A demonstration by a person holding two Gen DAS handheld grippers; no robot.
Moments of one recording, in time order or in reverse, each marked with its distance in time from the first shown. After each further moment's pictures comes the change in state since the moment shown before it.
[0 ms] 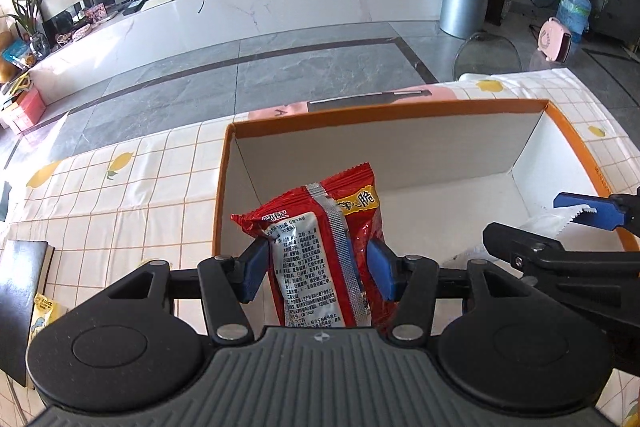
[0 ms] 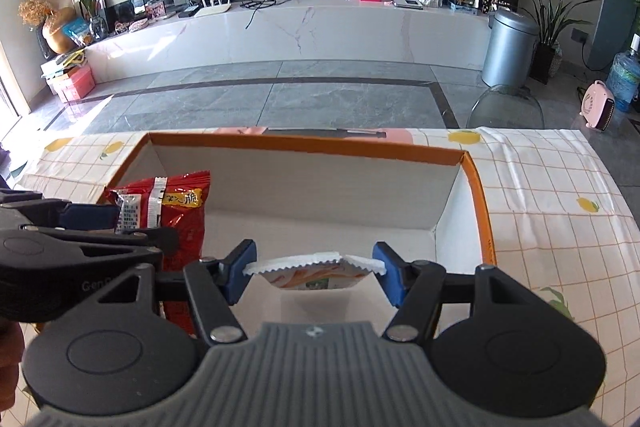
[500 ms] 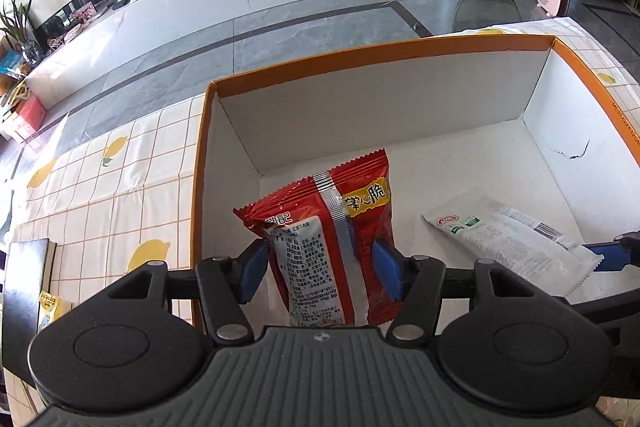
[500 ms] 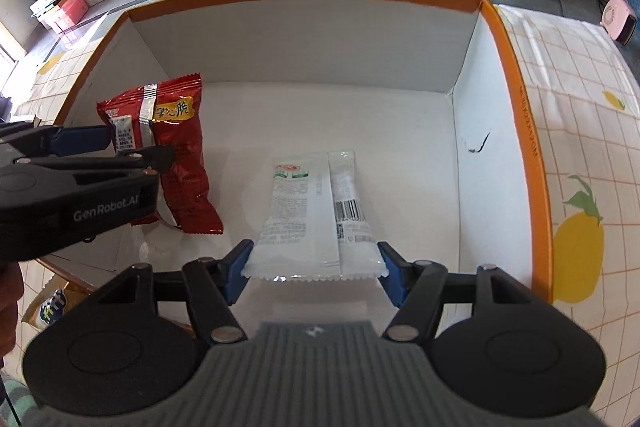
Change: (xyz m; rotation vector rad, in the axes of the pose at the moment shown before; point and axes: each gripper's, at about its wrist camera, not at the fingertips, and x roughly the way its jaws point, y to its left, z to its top) left arm 0.011 -0.007 -0.009 0.085 0.079 0.039; right arm 0.035 -0.010 -0.028 0.075 0.346 0.067
